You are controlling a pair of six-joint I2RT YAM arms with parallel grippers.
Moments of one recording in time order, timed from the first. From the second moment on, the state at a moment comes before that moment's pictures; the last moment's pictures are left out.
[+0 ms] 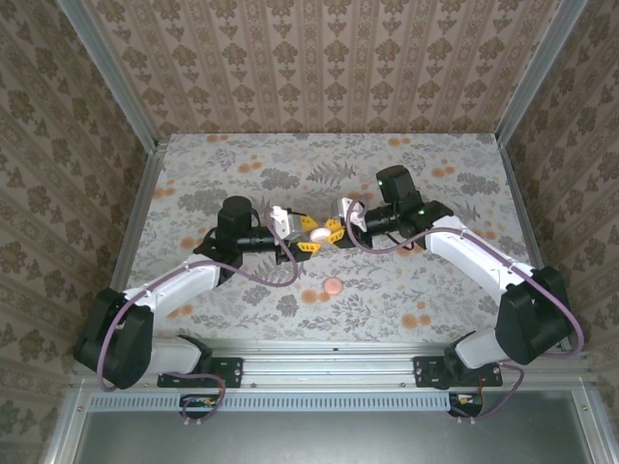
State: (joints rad) left arm -0.55 1.29 0.68 0.32 0.90 0.39; right arm 0.44 1.44 1.10 -0.40 -0.90 -0.81
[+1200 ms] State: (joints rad) left arm -0.55 1.43 0.73 0.26 0.35 0.06; right arm -0.08 2.03 1.60 -1.22 -0.54 -0.83
